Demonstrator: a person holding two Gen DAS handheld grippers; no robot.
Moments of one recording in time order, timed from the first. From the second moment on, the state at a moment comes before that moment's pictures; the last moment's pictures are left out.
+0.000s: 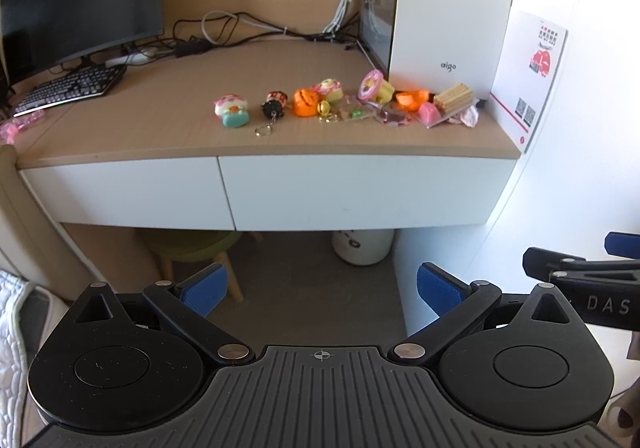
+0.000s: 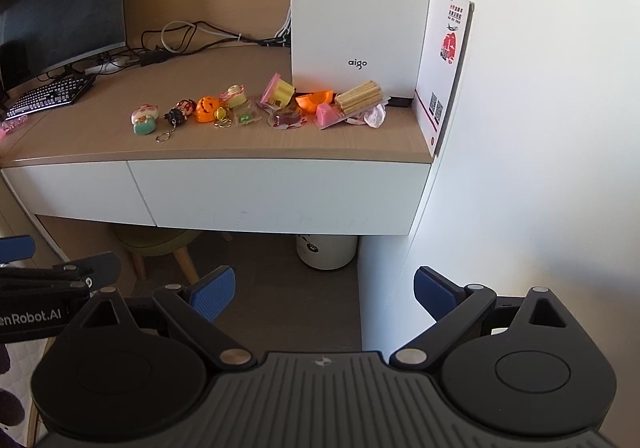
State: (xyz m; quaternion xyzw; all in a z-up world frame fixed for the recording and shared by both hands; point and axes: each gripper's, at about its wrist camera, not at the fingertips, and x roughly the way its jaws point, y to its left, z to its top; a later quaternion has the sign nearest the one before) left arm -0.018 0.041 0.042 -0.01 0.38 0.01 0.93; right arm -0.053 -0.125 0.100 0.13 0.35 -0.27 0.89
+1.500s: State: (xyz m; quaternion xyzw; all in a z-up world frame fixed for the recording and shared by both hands) left arm -0.018 0.041 0.038 -0.02 0.38 0.01 0.92; right arm -0.052 -0.122 0.095 0.13 0.37 -0.26 0.88
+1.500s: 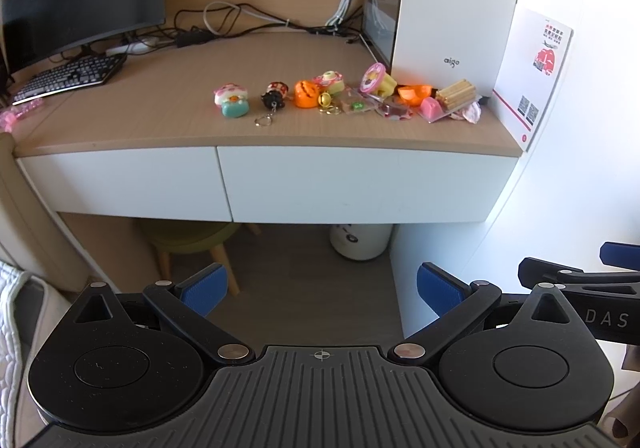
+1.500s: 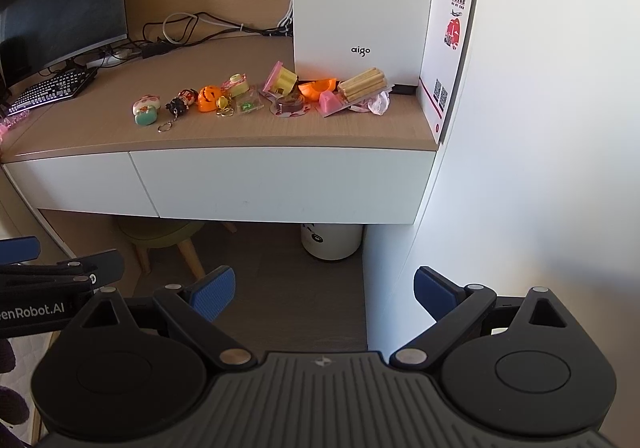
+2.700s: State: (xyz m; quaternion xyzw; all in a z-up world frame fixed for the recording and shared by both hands) left arm -0.020 0.042 0.038 -0.03 0.38 0.02 0.92; right arm -0.054 -0.120 0.094 0.13 0.36 -0.26 0.88
